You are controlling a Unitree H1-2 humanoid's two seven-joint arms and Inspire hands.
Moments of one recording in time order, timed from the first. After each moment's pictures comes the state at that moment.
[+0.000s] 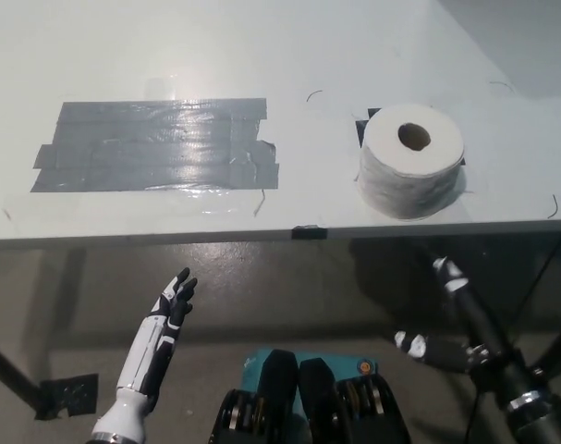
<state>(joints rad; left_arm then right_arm) -0.04 0.11 -0.08 0.06 0.13 -0.13 -0.03 -0.12 -0.19 0.13 -0.06 -0.14 -0.08 0.10</state>
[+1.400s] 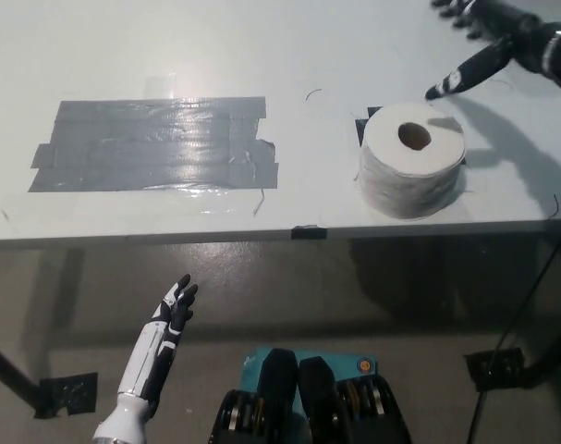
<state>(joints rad) -0.04 0.11 -0.08 0.07 0.13 -0.14 -0.03 -1.22 -0.43 0.46 0.82 -0.16 0.37 0.49</state>
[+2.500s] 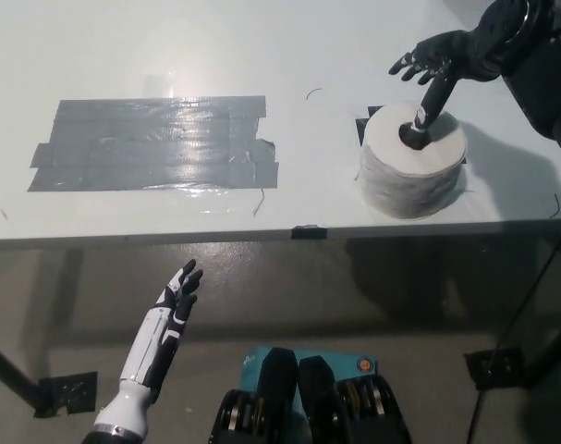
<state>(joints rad) -0.07 0.12 -0.10 0.06 0.14 -0.15 -0.03 -1.43 -0.28 0.59 1.29 -0.34 0.21 0.70</state>
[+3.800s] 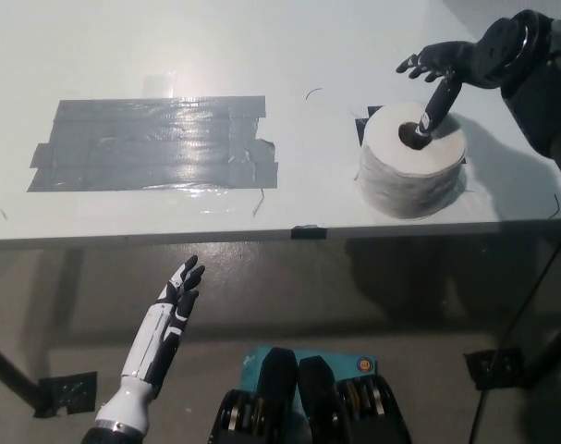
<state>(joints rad) -0.08 0.12 -0.10 0.06 0.14 -0.15 -0.03 -1.38 -0.27 0.55 1.30 -0.41 0.15 0.57</state>
